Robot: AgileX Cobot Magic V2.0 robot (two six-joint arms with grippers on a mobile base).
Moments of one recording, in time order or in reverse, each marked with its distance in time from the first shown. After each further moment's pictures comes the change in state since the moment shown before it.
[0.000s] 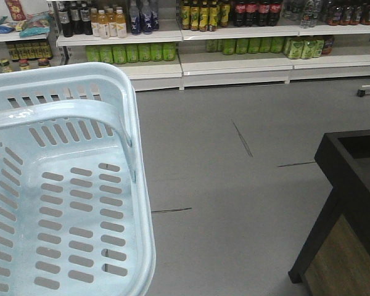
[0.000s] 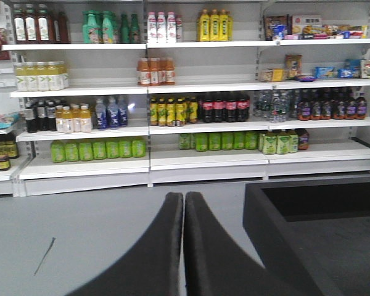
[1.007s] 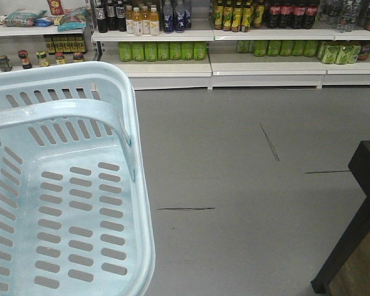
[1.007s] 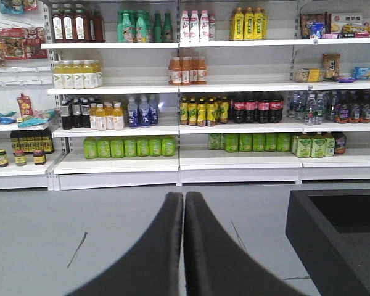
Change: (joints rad) left arm 0.000 -0.002 0.000 0.001 0.000 0.000; right arm 0.000 0.000 0.000 0.000 0.000 0.000
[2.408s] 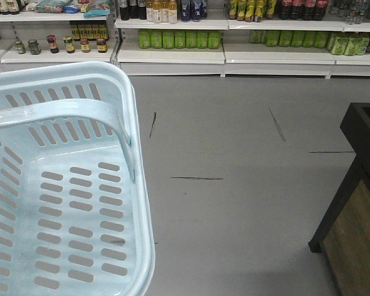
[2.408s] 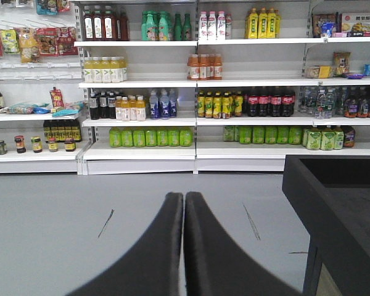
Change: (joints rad) left arm 0.000 0.000 0.000 0.000 0.000 0.000; right arm 0.000 0.000 0.000 0.000 0.000 0.000
